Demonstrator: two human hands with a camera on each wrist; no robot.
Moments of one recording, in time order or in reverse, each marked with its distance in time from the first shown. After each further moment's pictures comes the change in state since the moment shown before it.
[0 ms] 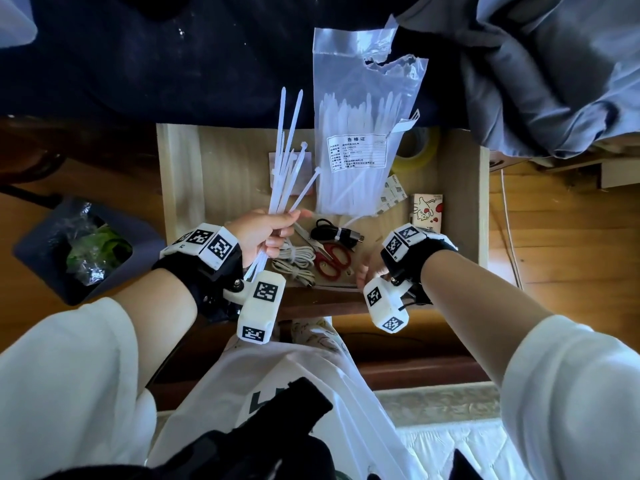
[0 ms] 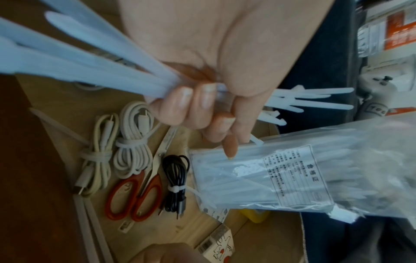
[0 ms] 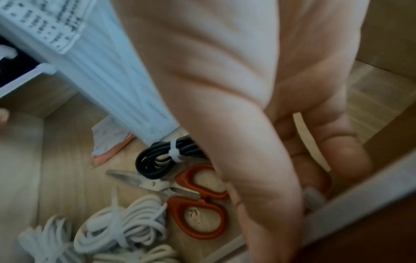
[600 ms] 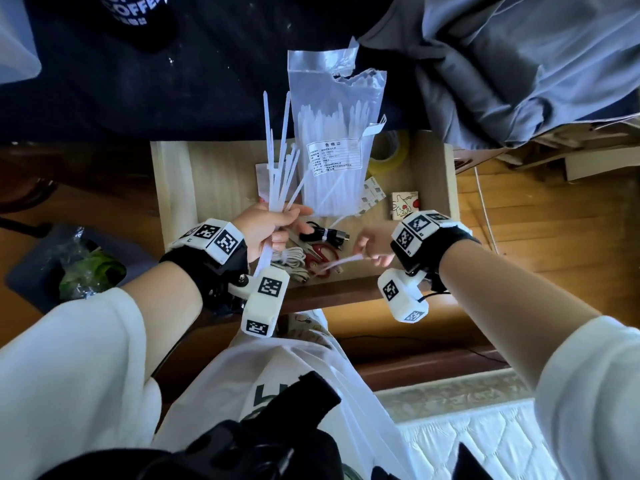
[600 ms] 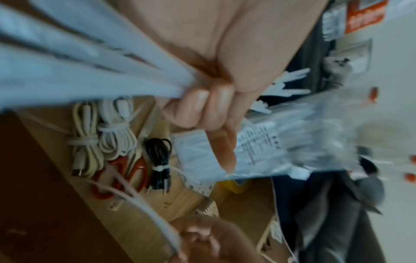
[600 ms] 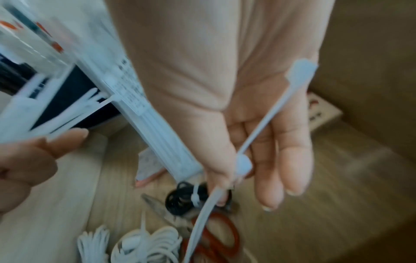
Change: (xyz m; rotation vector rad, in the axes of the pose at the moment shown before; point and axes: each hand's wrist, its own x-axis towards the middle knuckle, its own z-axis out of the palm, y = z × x) left_hand -0.013 0.017 0.027 -0.008 -0.017 0.079; right_hand -0.045 0.022 0.007 0.150 0.217 -0.146
